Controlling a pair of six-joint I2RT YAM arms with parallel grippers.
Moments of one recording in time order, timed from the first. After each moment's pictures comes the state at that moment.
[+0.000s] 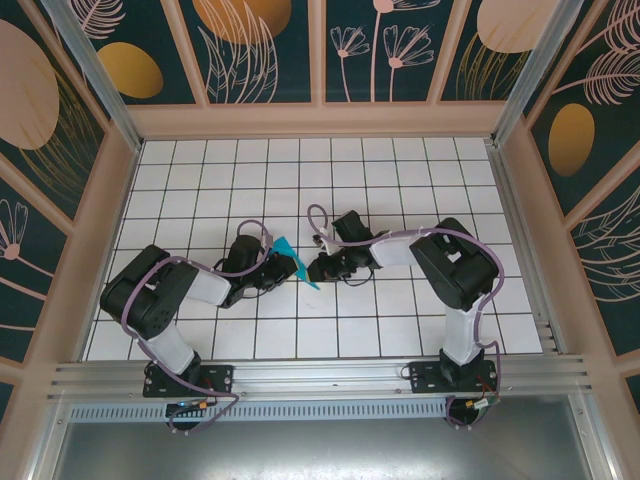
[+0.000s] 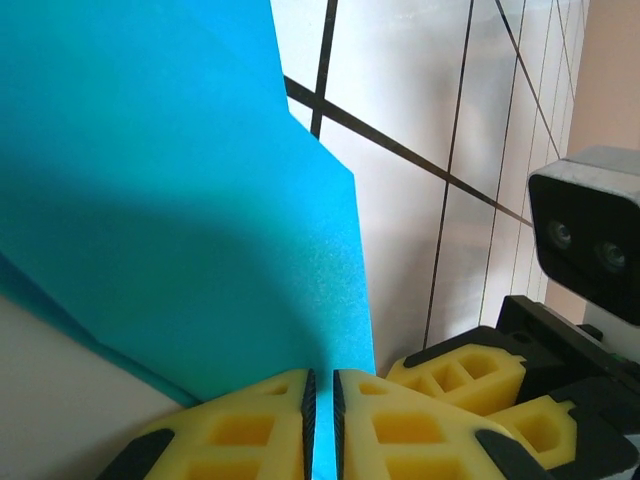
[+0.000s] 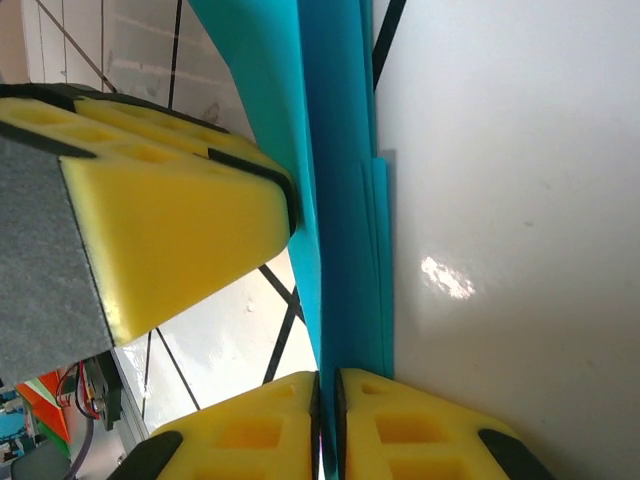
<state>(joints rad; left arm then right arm) -0.51 1.69 0.44 0.60 0.44 -1.09 0.69 1.91 0.94 -0.04 -0.73 0.49</state>
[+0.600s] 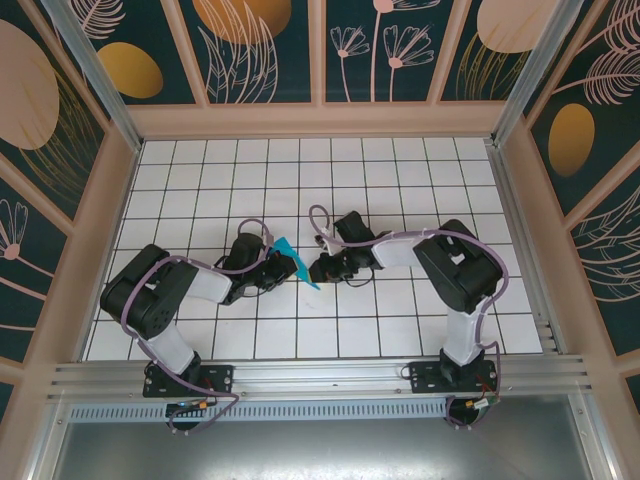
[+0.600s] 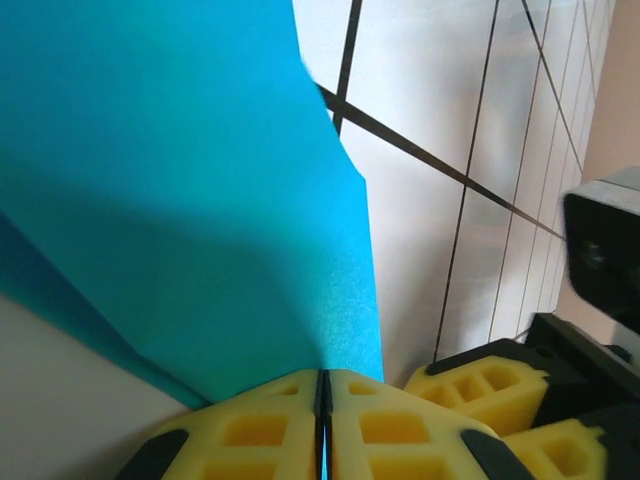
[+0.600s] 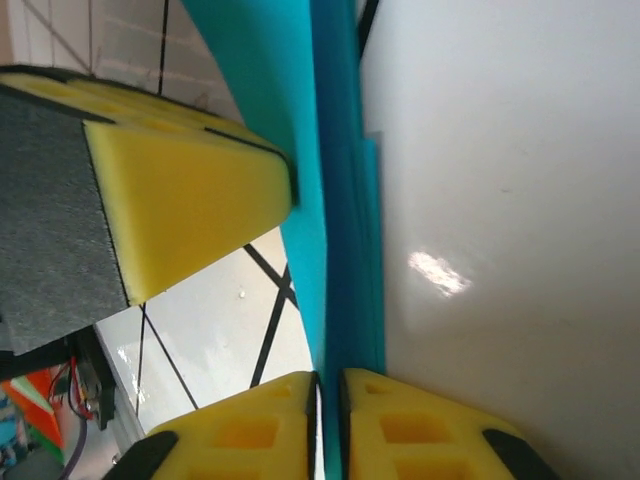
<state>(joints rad) -0.51 1.70 0.47 0.52 0.44 -1.09 0.69 1.87 0.93 -0.07 -0.69 0.49</state>
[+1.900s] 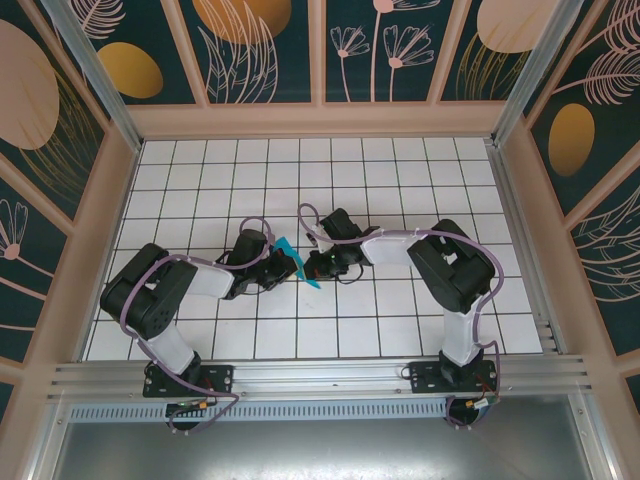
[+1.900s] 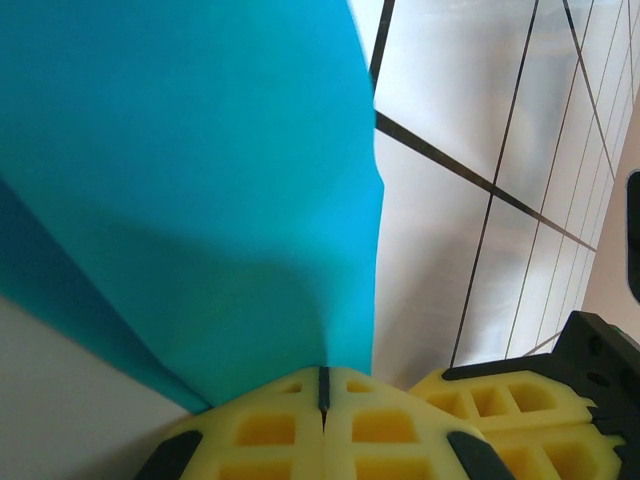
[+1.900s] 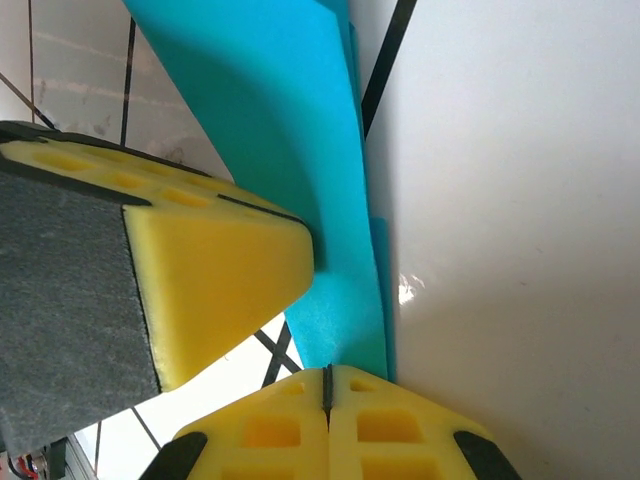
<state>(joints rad) -0.52 1.70 0.52 0.41 0.41 -1.09 0.75 1.92 1.04 -0.18 -0.55 0.49</state>
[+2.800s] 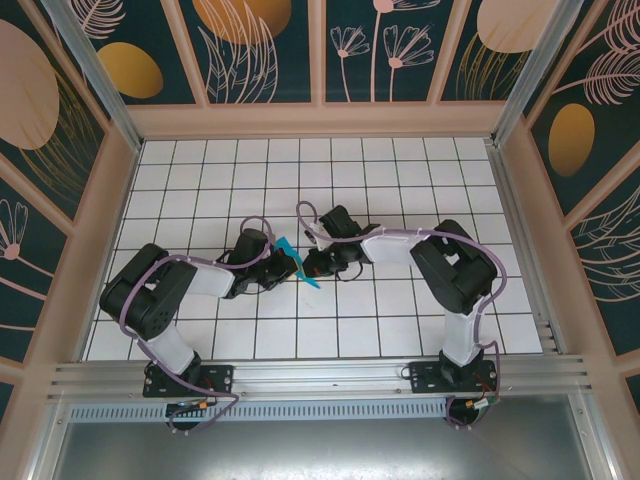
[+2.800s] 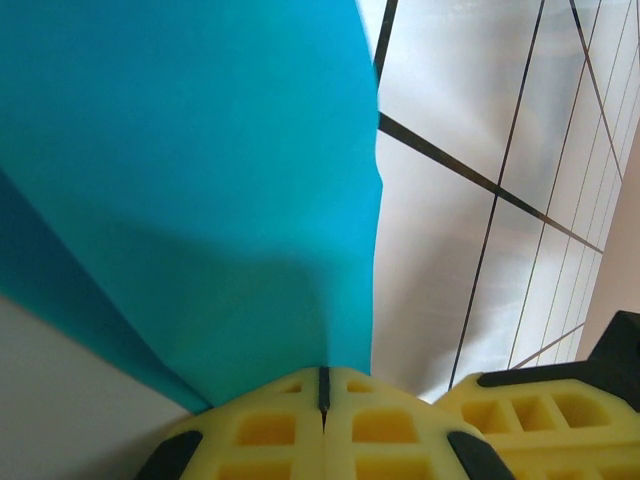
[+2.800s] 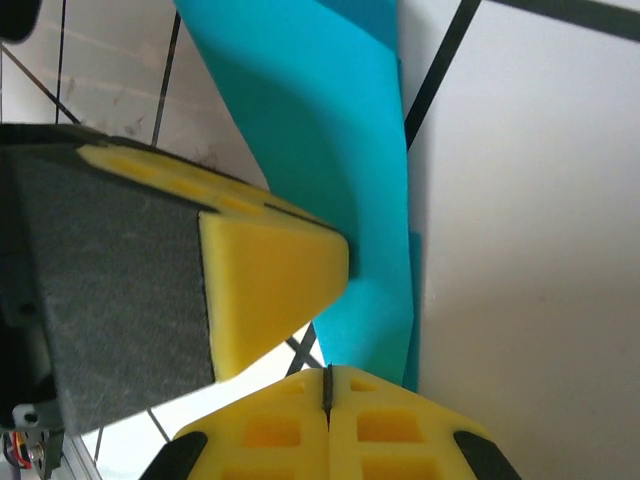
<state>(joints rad) -0.52 1.69 0.53 0.38 0.40 -1.09 0.75 1.91 1.07 -0.19 -0.55 0.45</state>
